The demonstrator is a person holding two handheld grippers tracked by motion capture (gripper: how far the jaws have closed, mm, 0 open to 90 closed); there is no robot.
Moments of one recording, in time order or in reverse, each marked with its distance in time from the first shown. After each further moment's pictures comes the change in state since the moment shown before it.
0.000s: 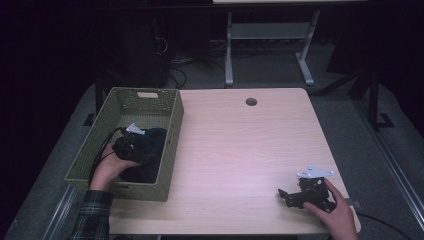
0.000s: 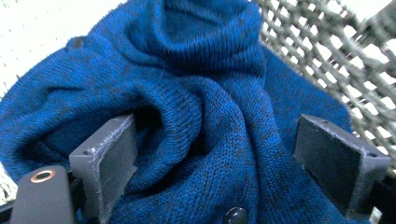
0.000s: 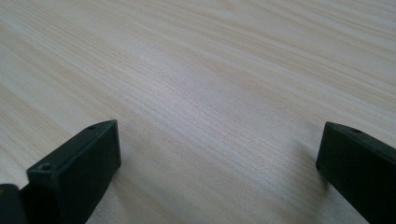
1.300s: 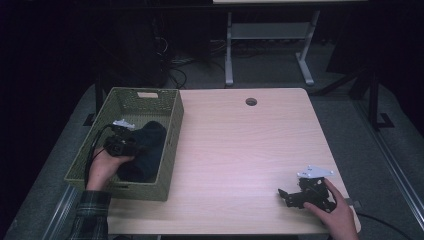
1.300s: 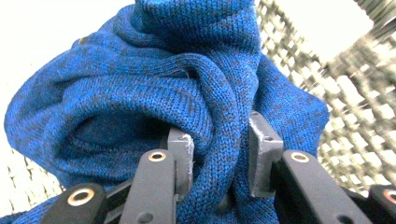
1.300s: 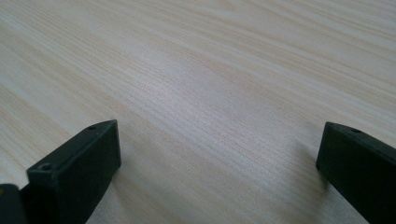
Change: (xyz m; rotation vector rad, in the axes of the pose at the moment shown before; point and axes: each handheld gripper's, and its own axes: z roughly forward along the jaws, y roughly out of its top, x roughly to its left) left arm 0.014 0.000 -0.032 -0.086 -0.071 -0.136; right arm 0.000 0.000 0.000 0.001 0.001 0.001
